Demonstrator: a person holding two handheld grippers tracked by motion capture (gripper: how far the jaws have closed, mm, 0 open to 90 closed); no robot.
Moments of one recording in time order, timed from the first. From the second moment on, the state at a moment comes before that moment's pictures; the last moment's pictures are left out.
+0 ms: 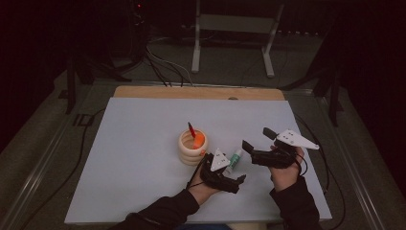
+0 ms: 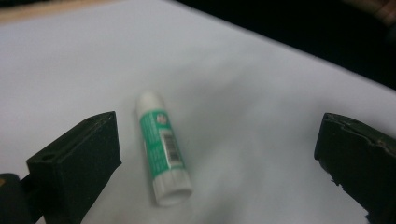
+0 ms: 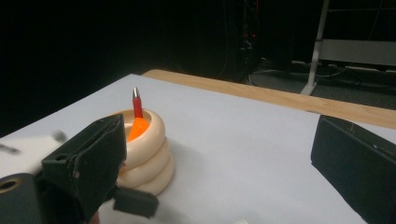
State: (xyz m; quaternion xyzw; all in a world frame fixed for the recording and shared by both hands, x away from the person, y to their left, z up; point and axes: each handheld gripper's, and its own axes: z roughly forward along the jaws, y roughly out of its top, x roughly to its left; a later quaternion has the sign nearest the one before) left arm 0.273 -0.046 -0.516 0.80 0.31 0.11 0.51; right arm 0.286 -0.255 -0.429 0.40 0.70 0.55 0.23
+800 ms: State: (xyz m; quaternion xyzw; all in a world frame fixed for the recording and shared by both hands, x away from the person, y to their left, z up) left arm 0.297 -0.072 -0.540 0.83 0.37 0.11 0.40; right arm 0.287 -0.255 -0.430 0.40 0.69 0.56 0.22
